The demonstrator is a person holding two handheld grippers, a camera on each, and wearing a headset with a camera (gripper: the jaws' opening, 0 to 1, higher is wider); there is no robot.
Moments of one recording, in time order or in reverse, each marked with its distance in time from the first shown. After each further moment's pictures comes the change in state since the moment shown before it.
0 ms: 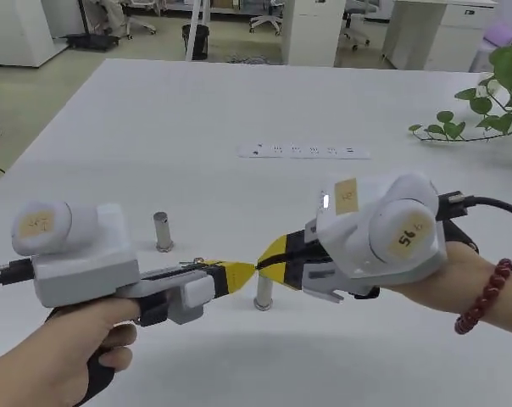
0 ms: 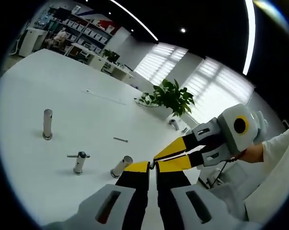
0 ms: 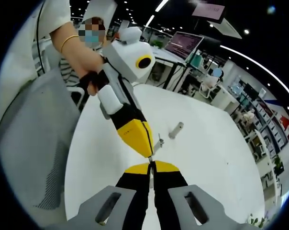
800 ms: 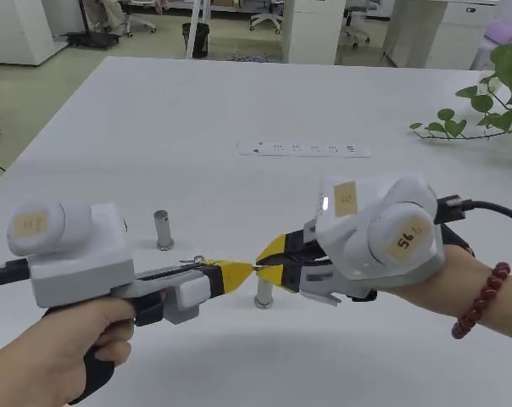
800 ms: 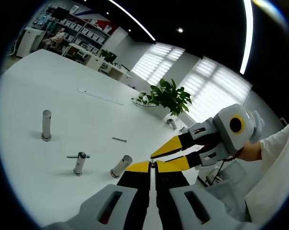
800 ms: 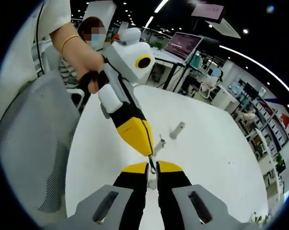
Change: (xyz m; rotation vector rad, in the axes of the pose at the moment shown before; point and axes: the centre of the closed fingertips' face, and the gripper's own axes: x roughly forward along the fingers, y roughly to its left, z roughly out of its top) left arm -0.003 -0.001 -0.002 0.041 0.005 -0.023; right arm 0.003 0.002 -0.002 0.061 -0.023 0.007
